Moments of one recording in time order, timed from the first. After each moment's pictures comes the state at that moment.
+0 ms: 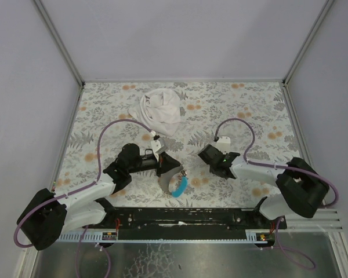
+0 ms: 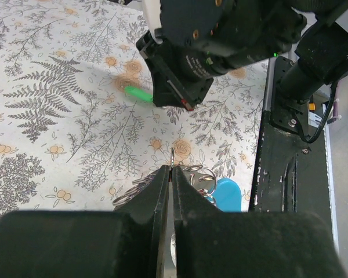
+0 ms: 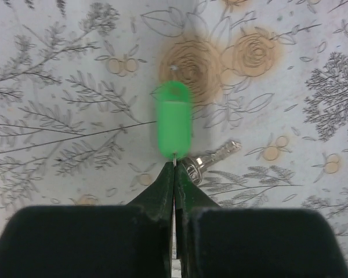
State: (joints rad) left arm -0.70 1.06 0.38 0.51 0.60 -0.14; right arm 0.80 1.40 0.64 -0.39 0.50 0.79
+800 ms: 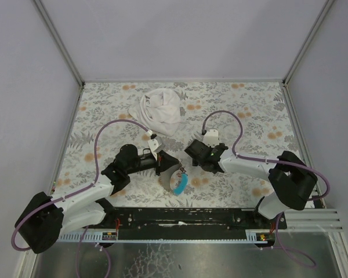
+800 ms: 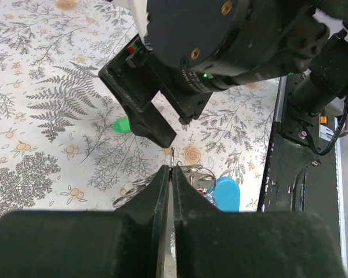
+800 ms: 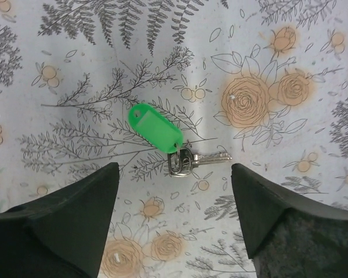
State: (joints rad) left arm -0.70 1.02 0.37 0.51 0.53 -0.15; right arm 0.92 1.57 0.88 -0.51 0.63 0.89
